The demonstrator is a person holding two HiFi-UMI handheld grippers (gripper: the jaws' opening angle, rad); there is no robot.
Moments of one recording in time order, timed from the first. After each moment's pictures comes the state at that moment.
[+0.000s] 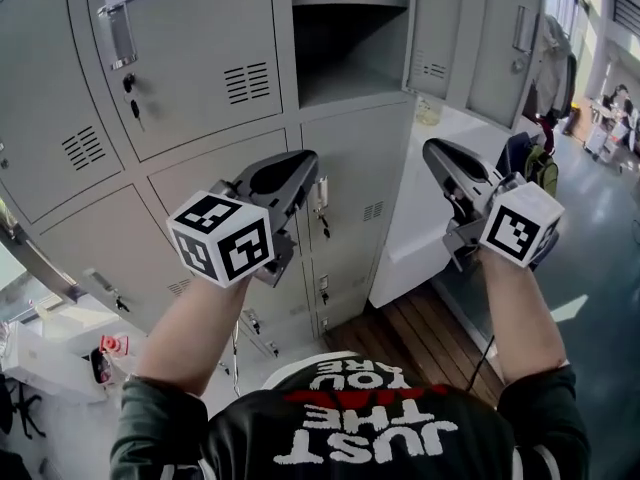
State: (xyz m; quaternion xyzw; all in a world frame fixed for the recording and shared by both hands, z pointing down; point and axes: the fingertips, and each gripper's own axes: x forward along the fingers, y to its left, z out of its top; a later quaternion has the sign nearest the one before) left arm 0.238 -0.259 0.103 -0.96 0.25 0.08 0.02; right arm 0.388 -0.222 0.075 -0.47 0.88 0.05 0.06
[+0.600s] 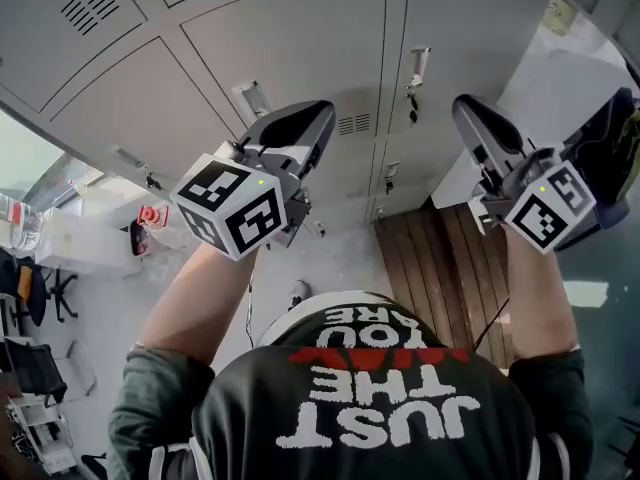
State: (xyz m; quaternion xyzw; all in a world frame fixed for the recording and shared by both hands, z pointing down) left arm 0.137 -0.267 0.248 -0.93 0.35 0.02 -0.05; right arm 0.292 -0.262 0.224 -0.37 0.93 -0.01 0.06
